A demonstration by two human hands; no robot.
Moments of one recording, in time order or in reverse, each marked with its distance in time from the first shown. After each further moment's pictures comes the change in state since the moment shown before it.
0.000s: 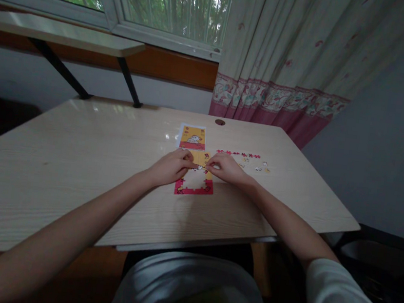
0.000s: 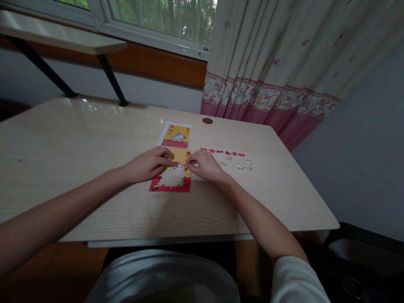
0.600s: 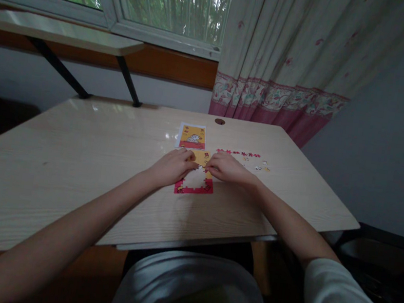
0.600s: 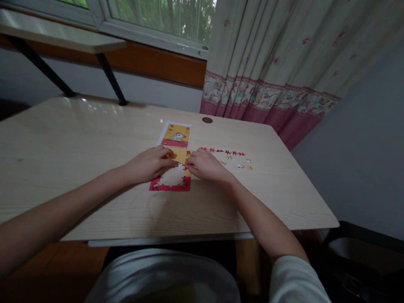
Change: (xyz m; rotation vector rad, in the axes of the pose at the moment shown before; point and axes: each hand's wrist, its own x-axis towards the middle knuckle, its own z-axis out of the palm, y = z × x) left_hand 0.004 0.017 -0.008 0.299 -0.080 0.022; right_hand -0.001 -0.009 -0.014 -0.209 -0.168 -0.148
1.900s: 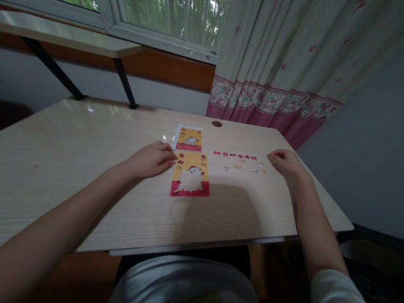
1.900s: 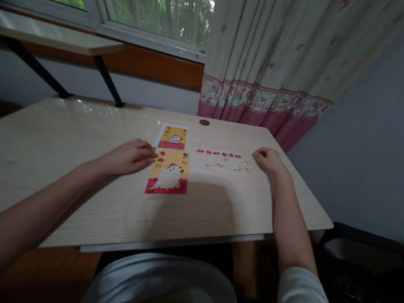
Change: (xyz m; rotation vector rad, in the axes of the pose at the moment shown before) left_hand -0.021 -0.055 -0.003 -0.149 -0.020 -0.114; right_hand -0.147 0.154 -0.047 0.131 0.281 0.915
